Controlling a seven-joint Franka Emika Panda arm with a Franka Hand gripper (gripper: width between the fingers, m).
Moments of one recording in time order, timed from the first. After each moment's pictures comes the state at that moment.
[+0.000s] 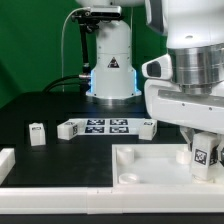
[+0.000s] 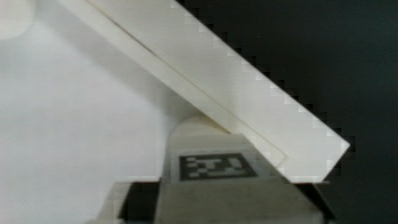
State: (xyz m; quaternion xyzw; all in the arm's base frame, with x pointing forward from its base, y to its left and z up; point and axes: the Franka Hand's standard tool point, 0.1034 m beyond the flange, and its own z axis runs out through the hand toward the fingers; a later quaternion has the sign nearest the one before) arm 0.624 0.127 0.066 -0.88 0.46 0.04 0.06
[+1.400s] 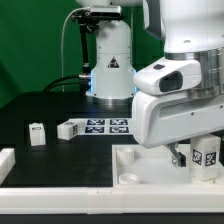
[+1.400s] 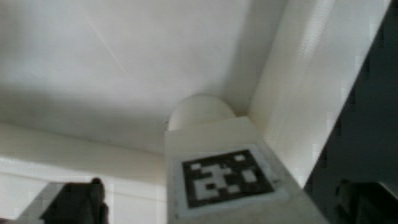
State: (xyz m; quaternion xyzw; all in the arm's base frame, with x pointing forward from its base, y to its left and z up) arm 0.625 0.117 0.059 -0.98 -0.18 -0.02 0.06
